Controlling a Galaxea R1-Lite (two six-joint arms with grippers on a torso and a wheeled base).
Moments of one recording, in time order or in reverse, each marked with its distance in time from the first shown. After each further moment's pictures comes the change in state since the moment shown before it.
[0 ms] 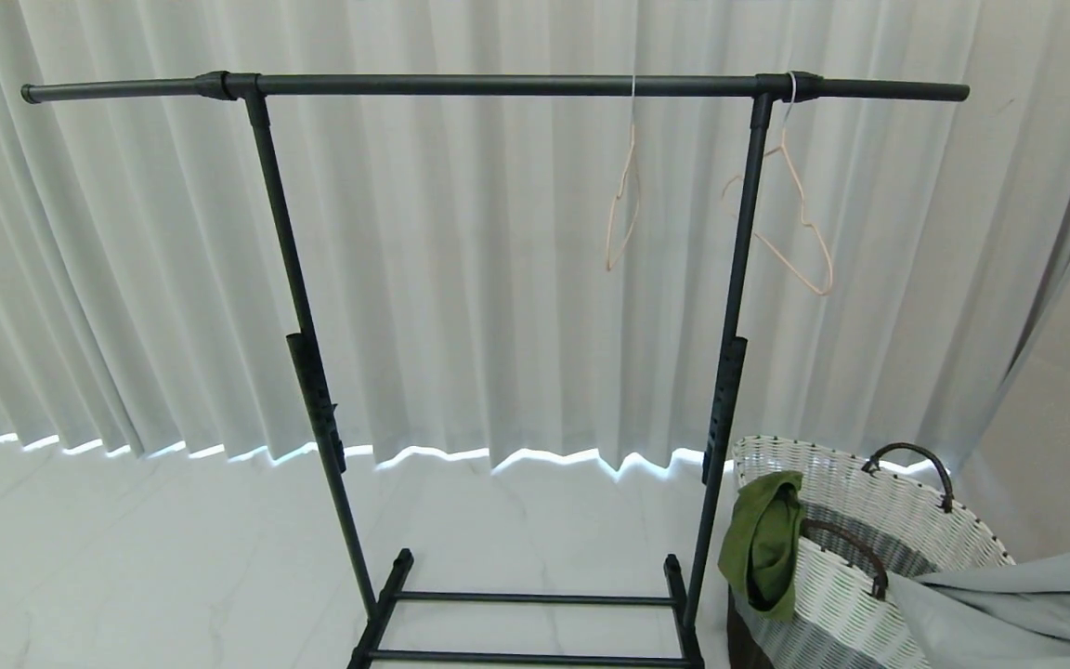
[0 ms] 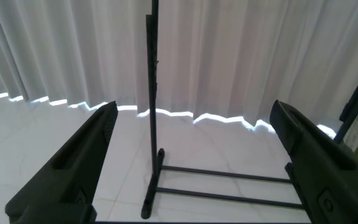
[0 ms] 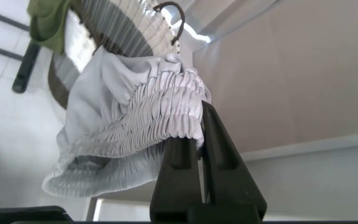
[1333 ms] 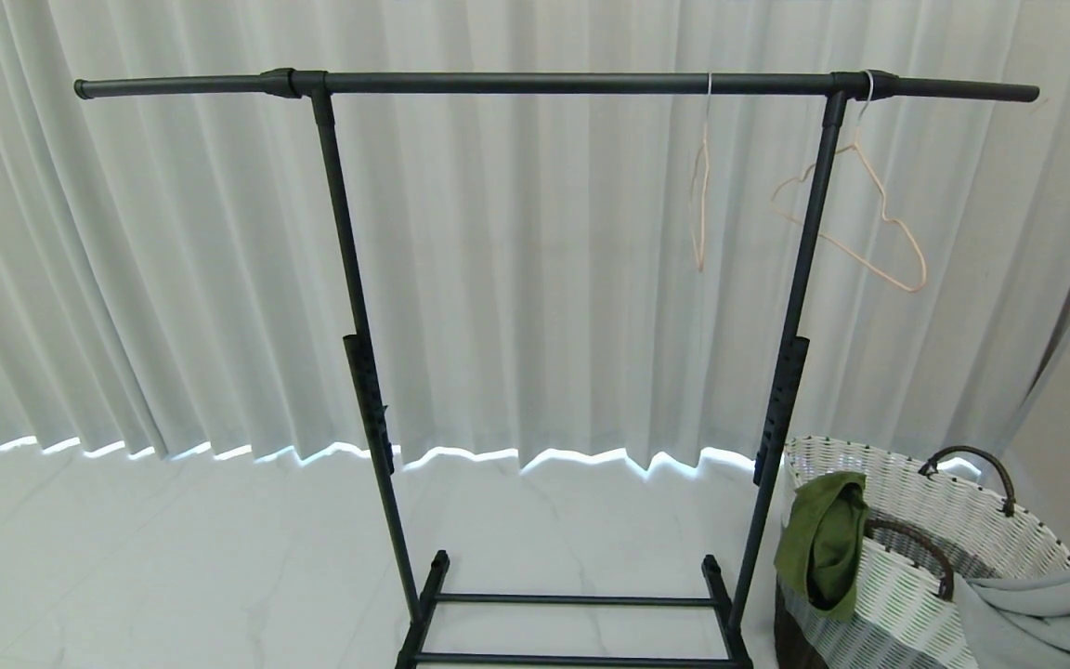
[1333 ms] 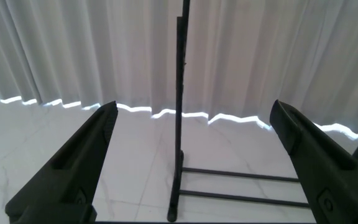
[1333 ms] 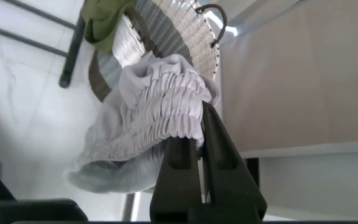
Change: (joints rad) left arm 0.000 0.000 0.000 0.000 0.000 0.017; right arm 0.007 0.086 0.018 -0.021 0.001 0.044
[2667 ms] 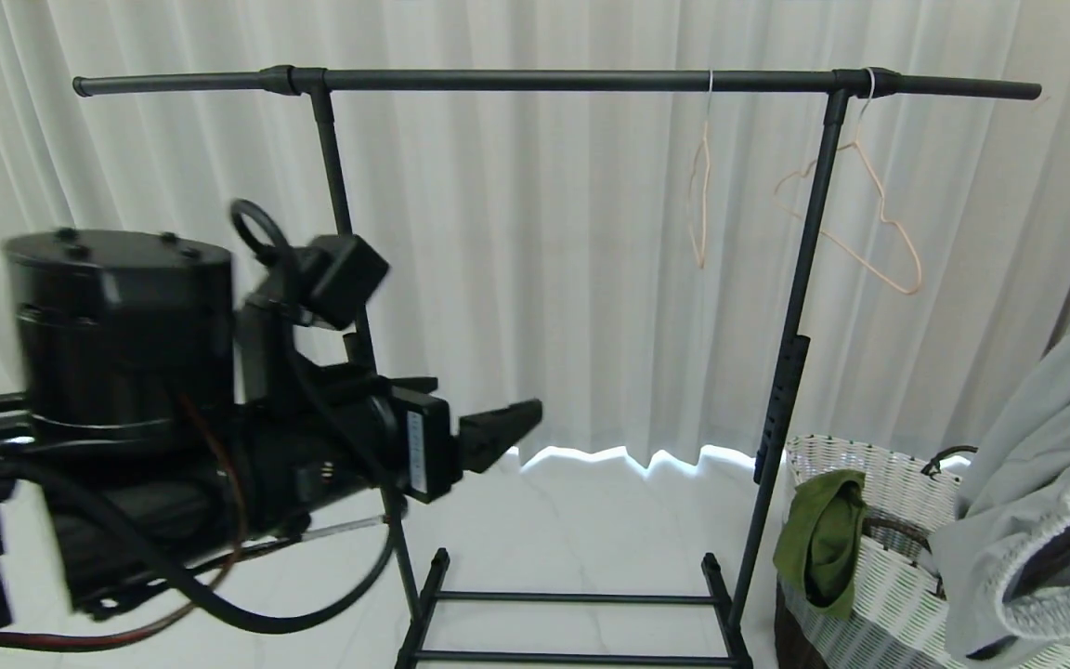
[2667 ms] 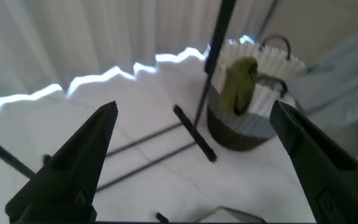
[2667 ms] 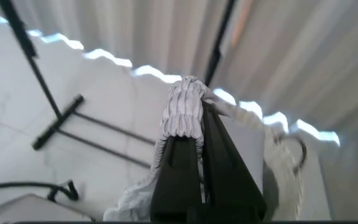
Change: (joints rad) left arm -0.678 1.450 -0.814 -0.295 -0.023 -0.192; right arm 0.011 0.286 -0.531 -0.025 0.561 0.378
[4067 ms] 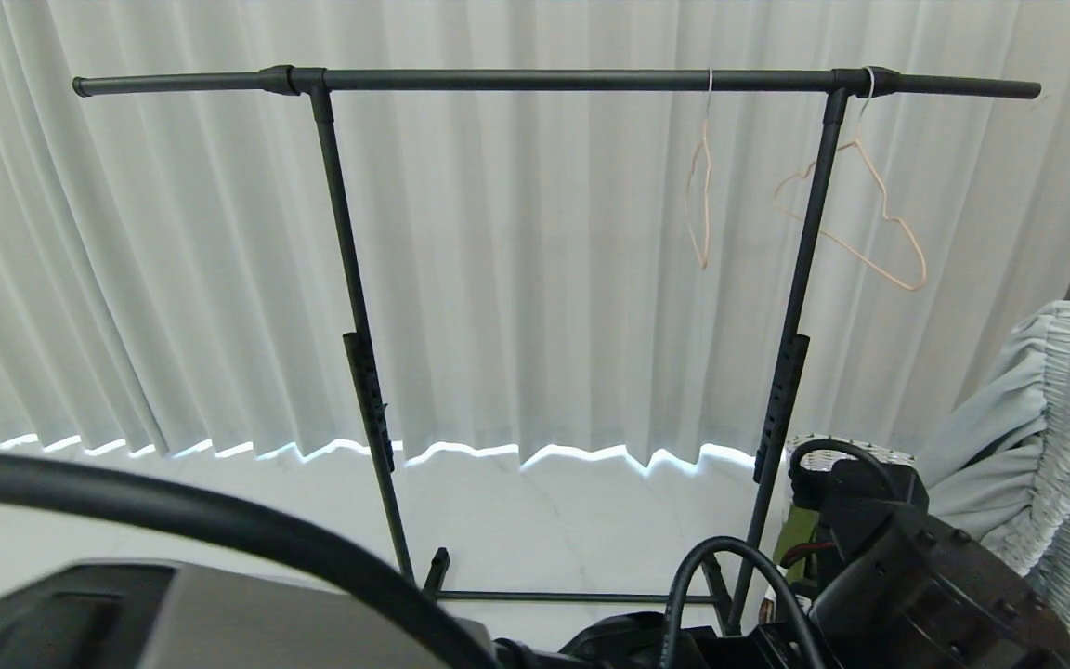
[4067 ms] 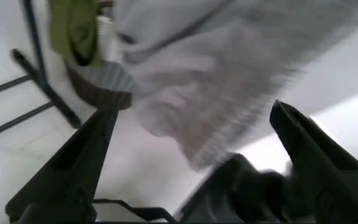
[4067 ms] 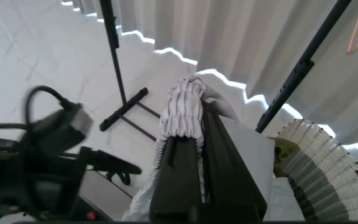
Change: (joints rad) left arm -0.542 0.740 -0.581 -0.055 0.126 -0.425; right arm 0.284 -0.059 0.183 -0.080 -0.002 0.092
